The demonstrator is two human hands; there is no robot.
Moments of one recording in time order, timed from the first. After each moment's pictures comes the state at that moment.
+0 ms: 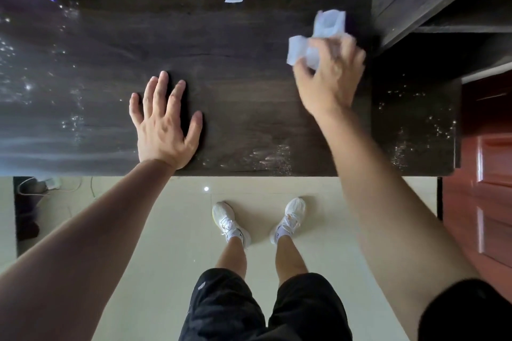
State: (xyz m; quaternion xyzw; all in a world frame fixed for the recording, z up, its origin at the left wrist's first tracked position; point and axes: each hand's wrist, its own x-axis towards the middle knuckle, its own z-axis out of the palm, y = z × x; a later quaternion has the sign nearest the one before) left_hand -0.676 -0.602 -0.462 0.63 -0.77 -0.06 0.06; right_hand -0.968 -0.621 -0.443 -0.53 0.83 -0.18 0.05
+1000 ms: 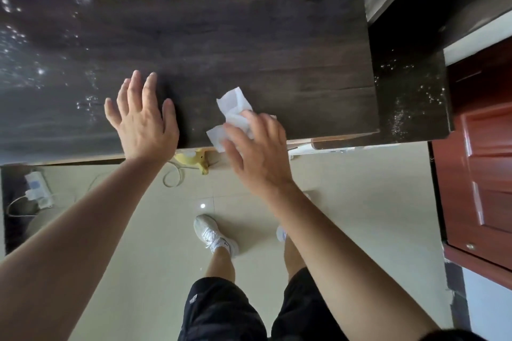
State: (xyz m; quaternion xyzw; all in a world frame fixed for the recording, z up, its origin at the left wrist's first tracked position) left_hand -0.616 -0.572 -0.452 0.67 -0.73 -0.07 0.11; right_hand -0.807 -0.466 -0.454 -0.68 0.70 -0.21 0.08
